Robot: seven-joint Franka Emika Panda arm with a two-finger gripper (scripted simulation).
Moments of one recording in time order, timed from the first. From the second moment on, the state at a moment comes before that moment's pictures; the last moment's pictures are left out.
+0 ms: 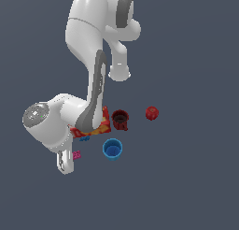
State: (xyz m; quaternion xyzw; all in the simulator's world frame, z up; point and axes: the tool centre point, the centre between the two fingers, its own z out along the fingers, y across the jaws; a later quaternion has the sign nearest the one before) arm 0.111 -0.219 0.065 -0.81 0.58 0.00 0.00
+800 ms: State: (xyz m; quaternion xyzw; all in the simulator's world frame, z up) arm 0.111 -0.222 0.025 -0.81 0.59 0.00 0.00
